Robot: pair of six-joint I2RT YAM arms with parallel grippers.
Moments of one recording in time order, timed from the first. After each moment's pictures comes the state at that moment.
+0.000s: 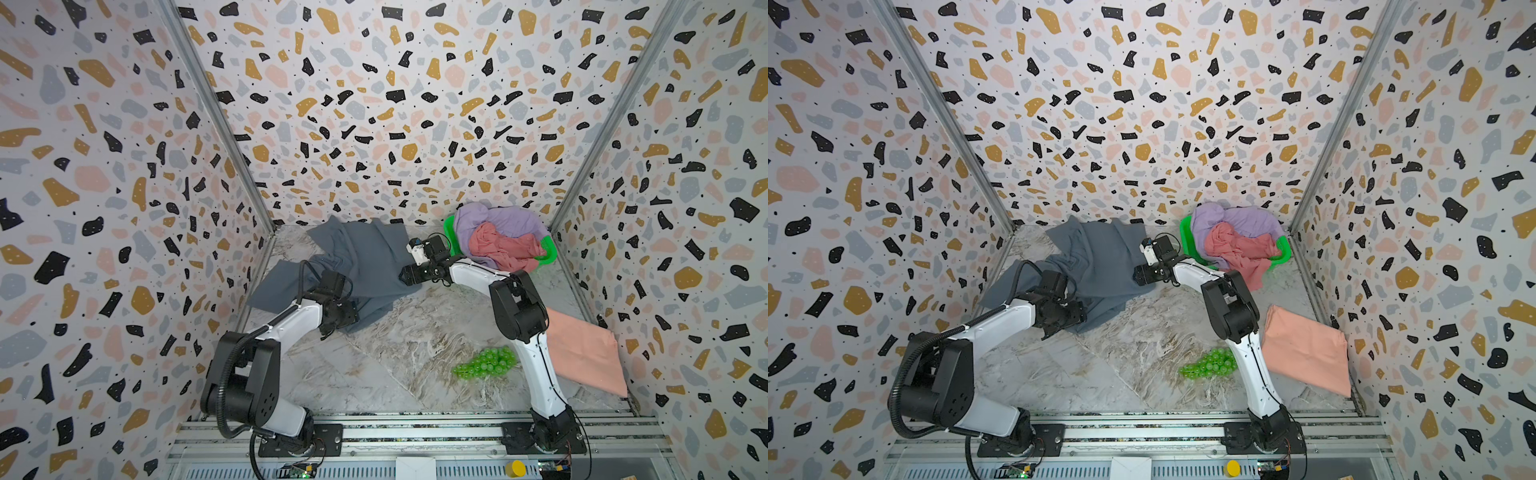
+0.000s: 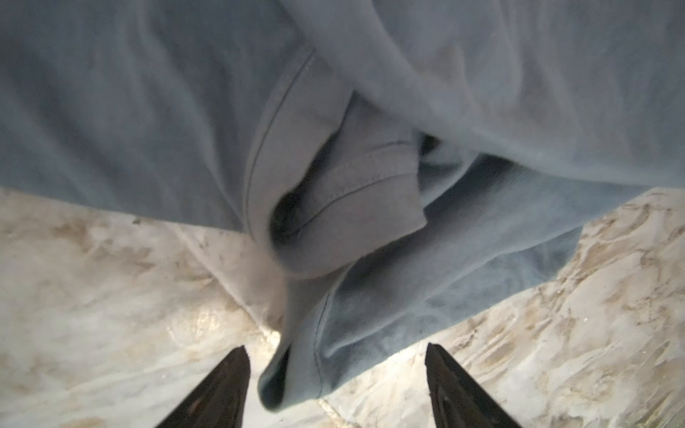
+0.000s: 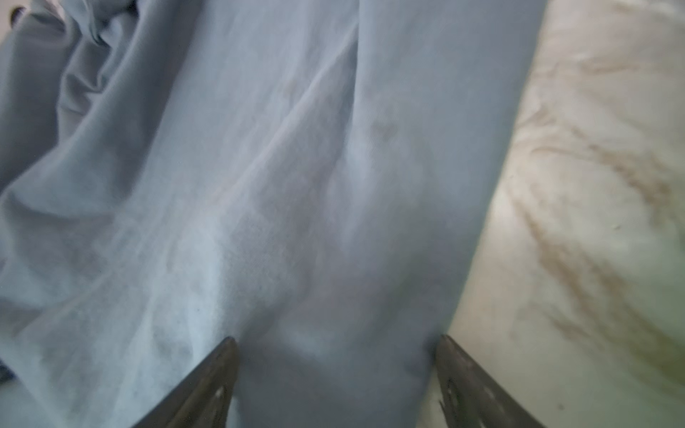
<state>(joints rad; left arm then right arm) -0.22 1.48 0.83 -0.54 0.06 -0.51 0.55 2.34 1.78 -0.28 -0.27 0.14</state>
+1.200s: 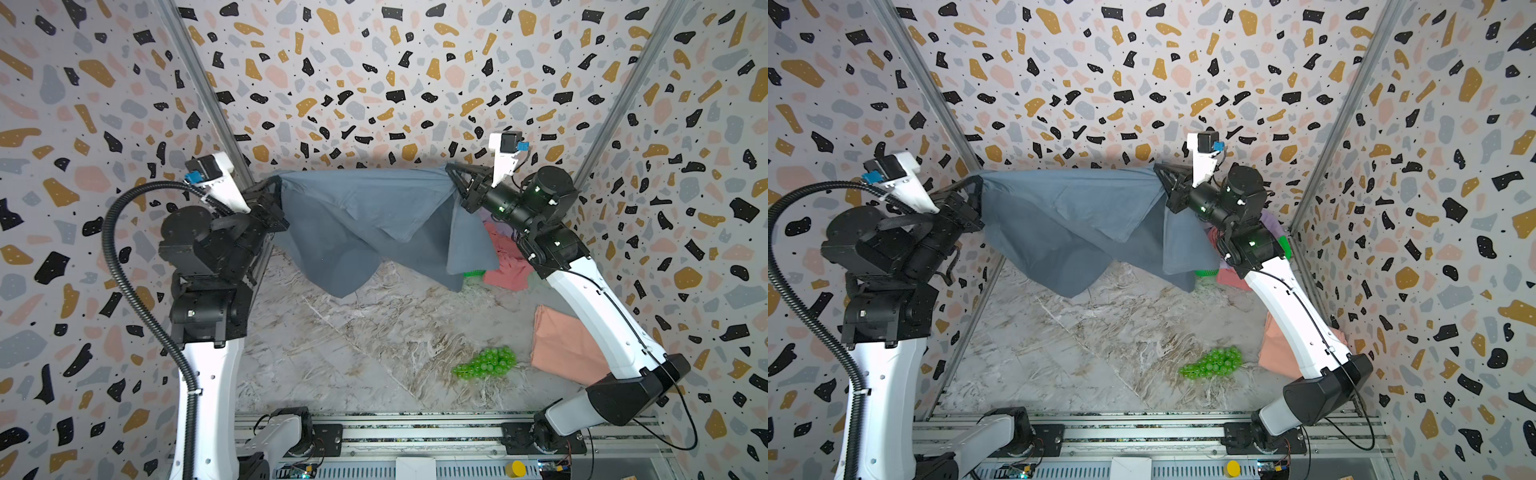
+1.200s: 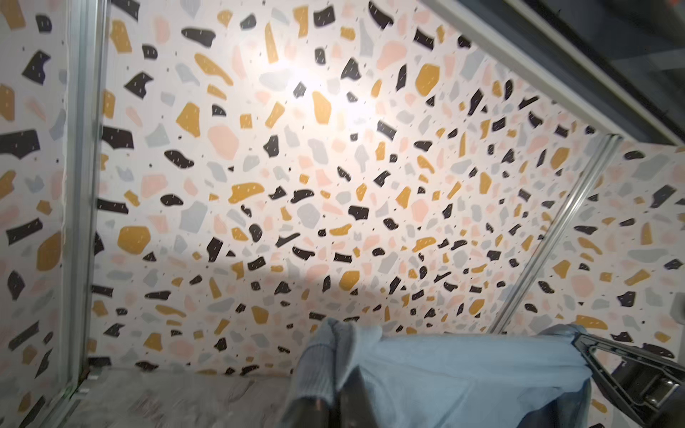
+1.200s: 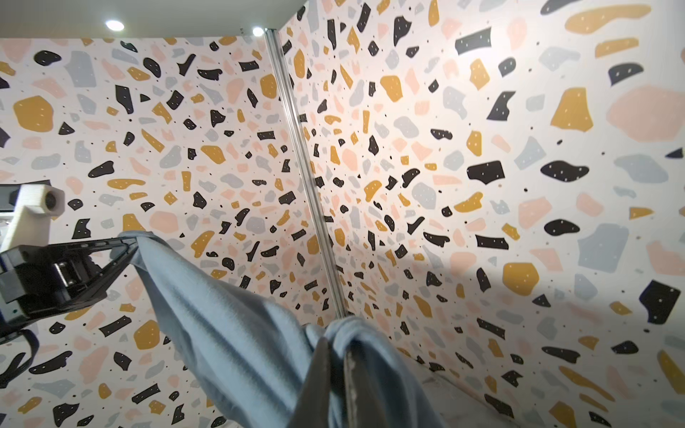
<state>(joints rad) 0.06 1.07 1.60 -0.31 0.27 -0.42 0.48 1.51 1.80 -0.04 -0.40 0.29</state>
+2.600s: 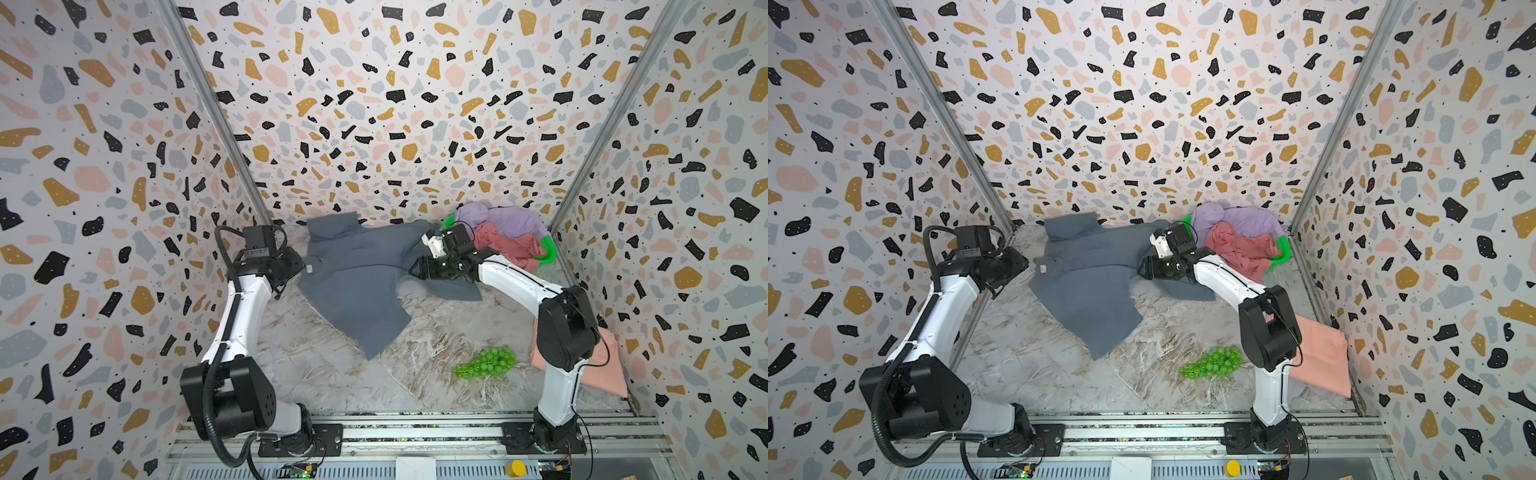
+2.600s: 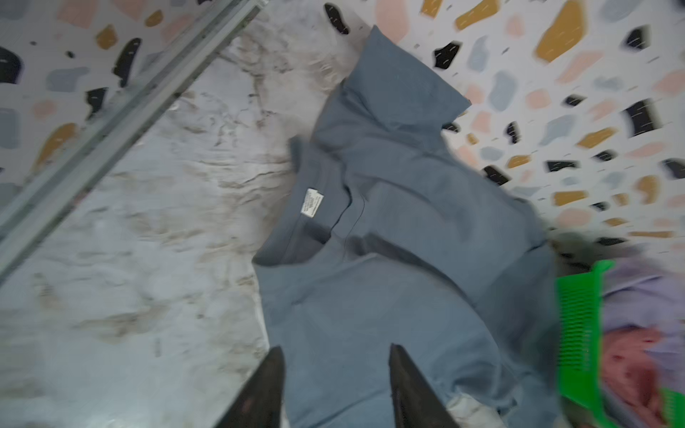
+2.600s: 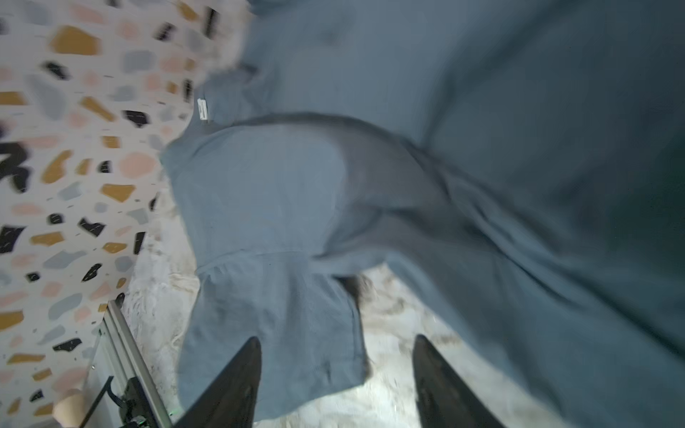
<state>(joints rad) 0.18 1.44 1.29 -0.68 0.12 -0.49 0.52 1.94 1.56 -0.51 -0.41 0.35</state>
